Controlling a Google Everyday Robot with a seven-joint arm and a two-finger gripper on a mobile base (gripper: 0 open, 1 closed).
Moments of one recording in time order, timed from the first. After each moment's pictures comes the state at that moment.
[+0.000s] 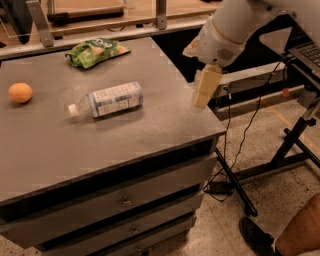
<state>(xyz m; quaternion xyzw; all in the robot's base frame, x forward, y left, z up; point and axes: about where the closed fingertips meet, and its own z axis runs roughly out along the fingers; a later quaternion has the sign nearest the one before) 0.580 -0.091 0.925 -0.71 0.67 0.05 0.22</state>
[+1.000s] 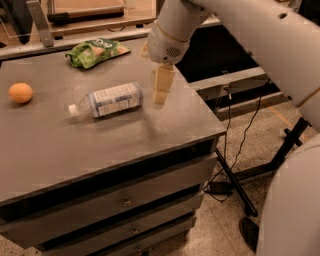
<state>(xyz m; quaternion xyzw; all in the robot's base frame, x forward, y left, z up) 0.612 0.015 0.903 -0.77 0.60 0.09 0.20</state>
